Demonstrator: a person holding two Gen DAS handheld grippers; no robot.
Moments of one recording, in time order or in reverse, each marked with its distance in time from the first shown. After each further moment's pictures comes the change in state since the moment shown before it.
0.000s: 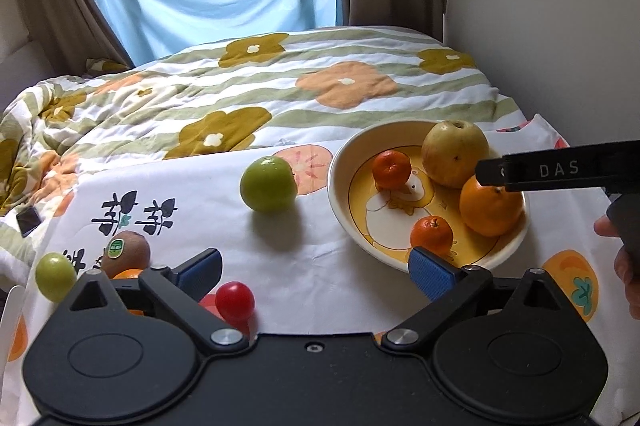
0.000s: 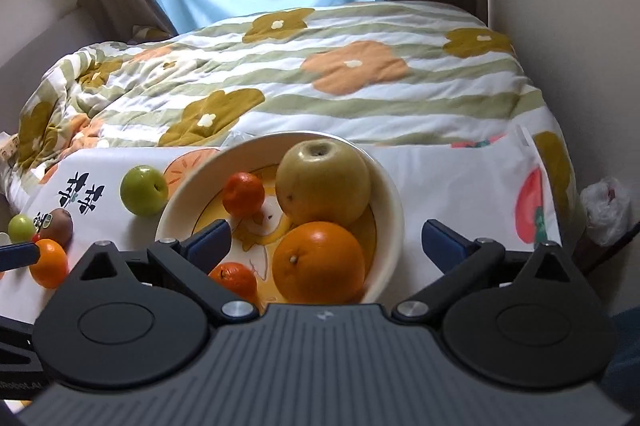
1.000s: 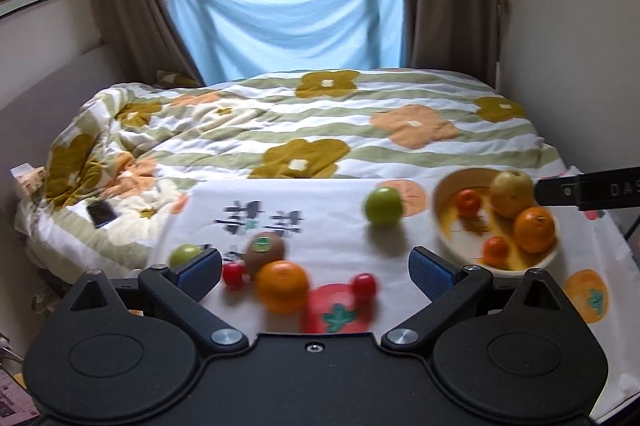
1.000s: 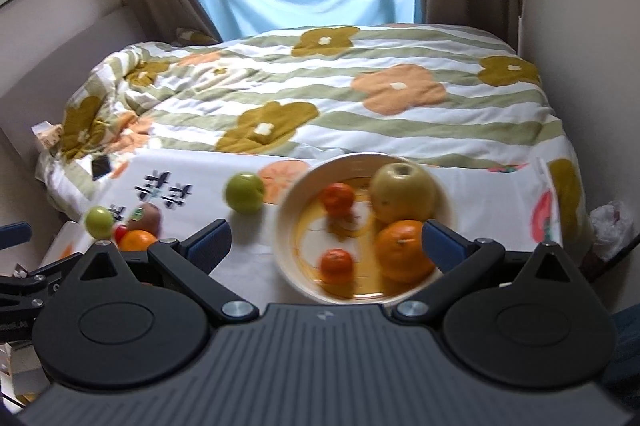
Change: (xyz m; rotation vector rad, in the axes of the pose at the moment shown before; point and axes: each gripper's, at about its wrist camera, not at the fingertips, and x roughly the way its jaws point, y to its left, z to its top) left arm -0.101 0.090 -0.015 -0.097 -0.096 0.141; right arm -0.095 0.082 0.007 -0.075 -0.038 0.096
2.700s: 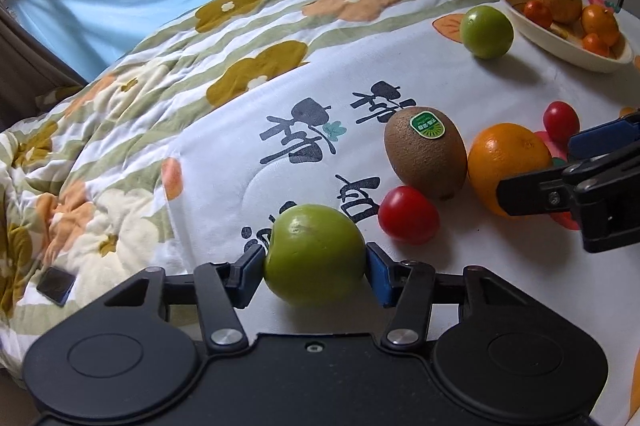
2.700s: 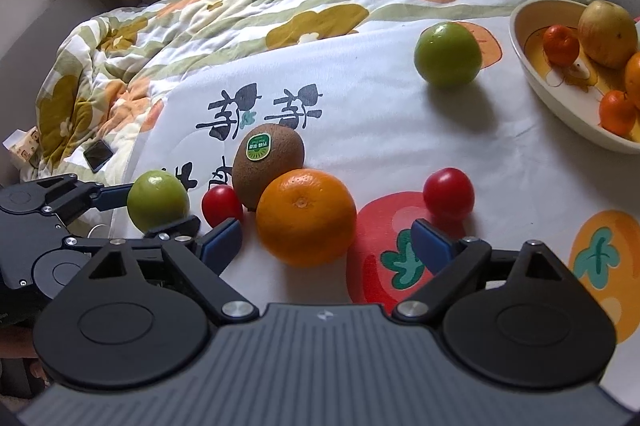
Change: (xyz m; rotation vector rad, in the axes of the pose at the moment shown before) left arm 0.197 0.159 -0.032 0.478 0.193 -0.283; right arm 0.159 0.215 -0.060 0.229 0.193 -0.083
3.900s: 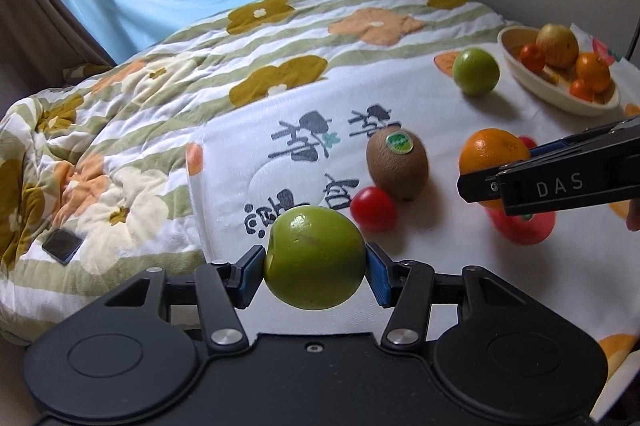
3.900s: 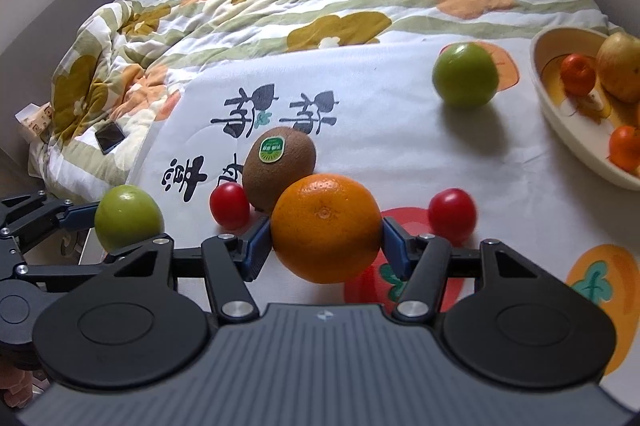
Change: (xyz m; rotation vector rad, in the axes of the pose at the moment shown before) left arm -0.056 -0.019 -0.009 -0.145 -0.044 0.037; right arm -0.012 -0.003 0.006 -0.096 -0.022 0.033
